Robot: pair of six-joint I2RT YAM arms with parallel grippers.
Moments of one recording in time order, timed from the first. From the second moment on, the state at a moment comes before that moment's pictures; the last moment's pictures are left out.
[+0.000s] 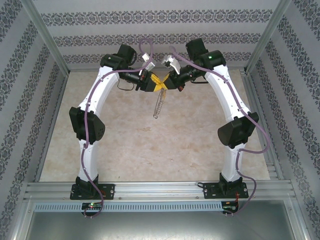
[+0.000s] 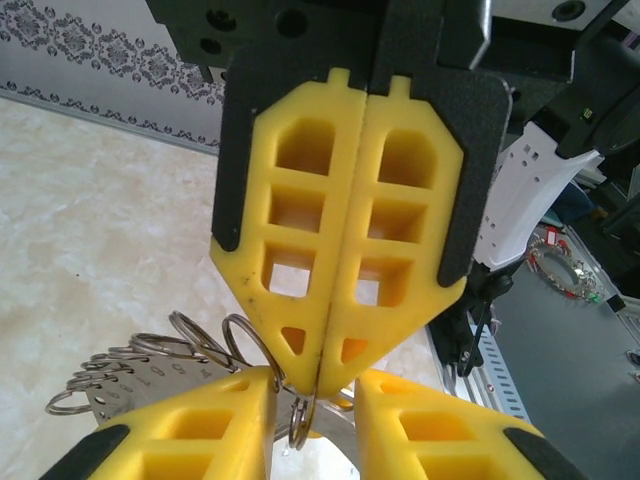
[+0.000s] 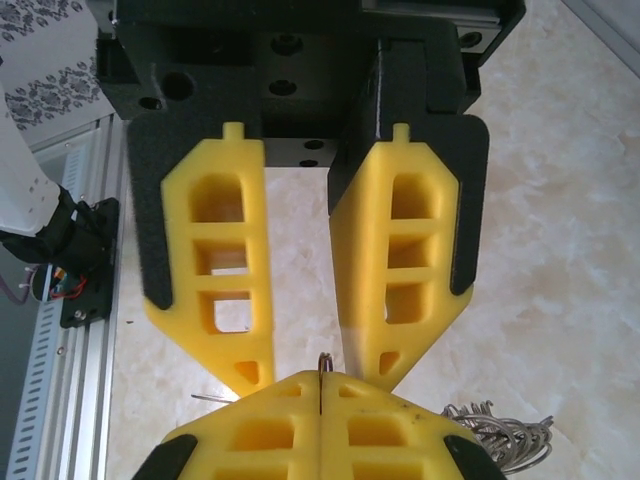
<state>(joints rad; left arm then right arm) -0.29 2.15 2.33 -1.30 1.26 0.74 0.35 2.01 2.30 -1.32 -0.89 -0.61</state>
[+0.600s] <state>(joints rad) -0.28 2.15 2.33 -1.32 1.28 0.76 0.35 2.01 2.31 -1.33 -0.91 -0.61</state>
